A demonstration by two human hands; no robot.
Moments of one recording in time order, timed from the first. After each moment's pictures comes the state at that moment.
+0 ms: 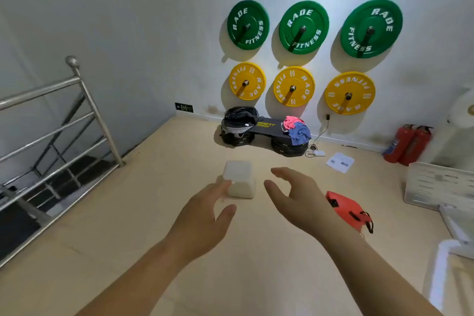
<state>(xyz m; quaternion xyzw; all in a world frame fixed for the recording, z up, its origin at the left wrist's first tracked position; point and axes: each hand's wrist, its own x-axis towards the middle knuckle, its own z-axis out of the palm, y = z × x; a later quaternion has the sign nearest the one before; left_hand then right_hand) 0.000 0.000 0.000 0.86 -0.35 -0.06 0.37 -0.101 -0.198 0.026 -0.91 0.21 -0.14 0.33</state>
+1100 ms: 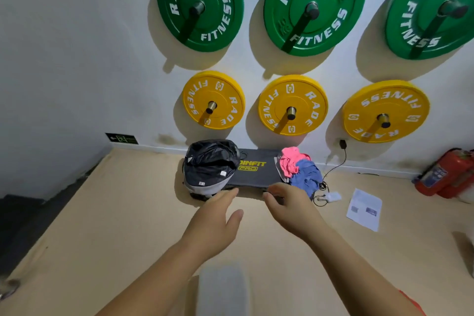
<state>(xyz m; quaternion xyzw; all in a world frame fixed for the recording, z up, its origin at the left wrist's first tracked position) 0.881 -0.661 -0.112 0.85 -0.41 -0.17 0.29 0.751 -0.832 -0.095 -0.86 0.34 -0.08 0.38</state>
